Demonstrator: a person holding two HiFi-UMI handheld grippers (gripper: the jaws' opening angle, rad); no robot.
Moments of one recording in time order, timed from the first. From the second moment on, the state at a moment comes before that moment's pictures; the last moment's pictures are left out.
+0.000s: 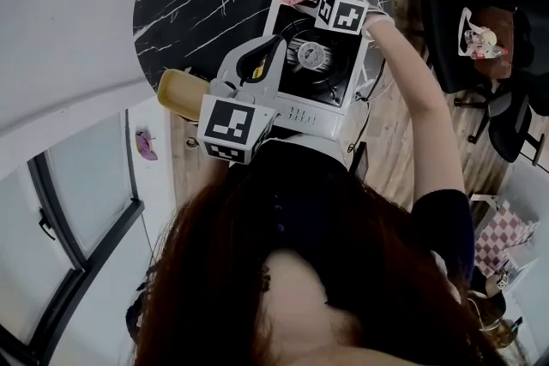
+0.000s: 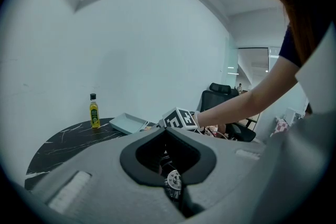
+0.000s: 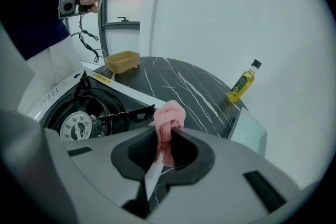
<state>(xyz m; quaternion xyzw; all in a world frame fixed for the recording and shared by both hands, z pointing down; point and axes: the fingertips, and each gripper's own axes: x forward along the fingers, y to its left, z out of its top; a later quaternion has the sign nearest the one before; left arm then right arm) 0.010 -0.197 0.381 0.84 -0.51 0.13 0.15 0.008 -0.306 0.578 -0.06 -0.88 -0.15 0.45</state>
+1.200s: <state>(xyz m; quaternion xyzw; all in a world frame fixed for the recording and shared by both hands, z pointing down) 0.033 -0.192 0.382 0.85 -0.48 0.15 0.14 0.054 -0.302 0.579 -0.06 -0.87 -0.14 0.46</state>
